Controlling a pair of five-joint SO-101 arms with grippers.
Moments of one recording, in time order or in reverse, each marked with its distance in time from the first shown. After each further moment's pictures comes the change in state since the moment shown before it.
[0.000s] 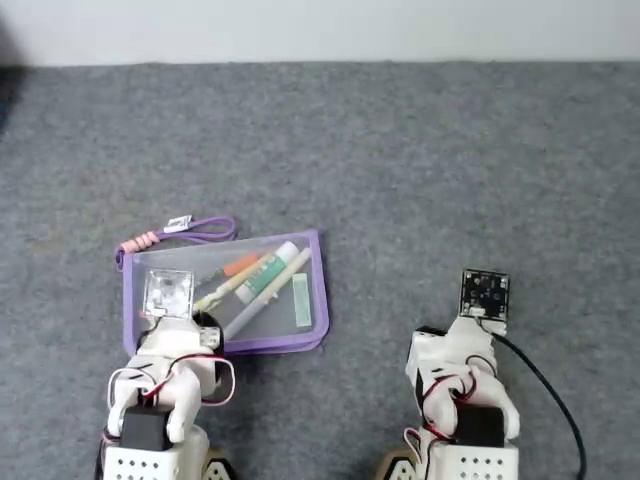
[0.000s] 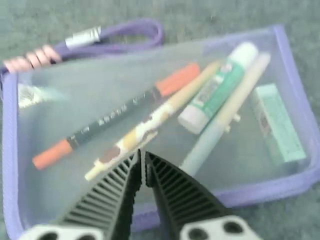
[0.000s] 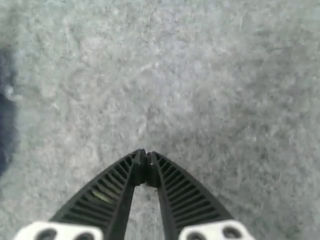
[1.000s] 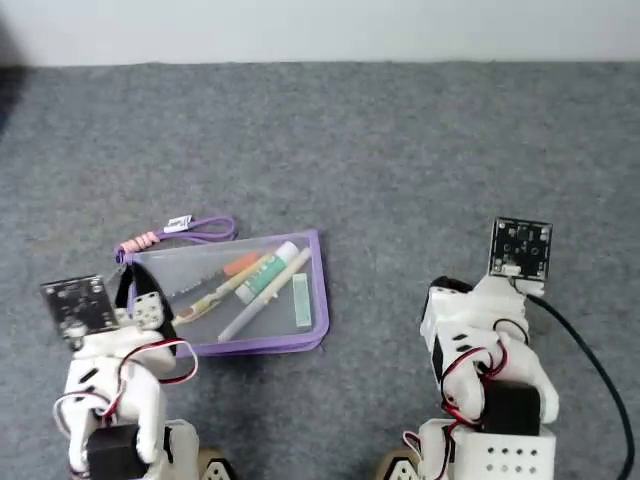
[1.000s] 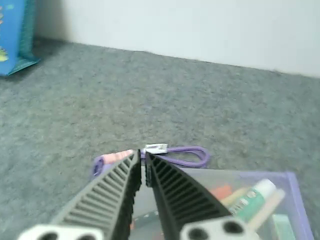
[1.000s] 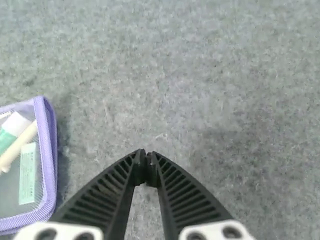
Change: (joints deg) left arm -11.0 0.0 -16.9 -7.1 1.8; right arm 0.0 23.1 -31.5 0.0 0.0
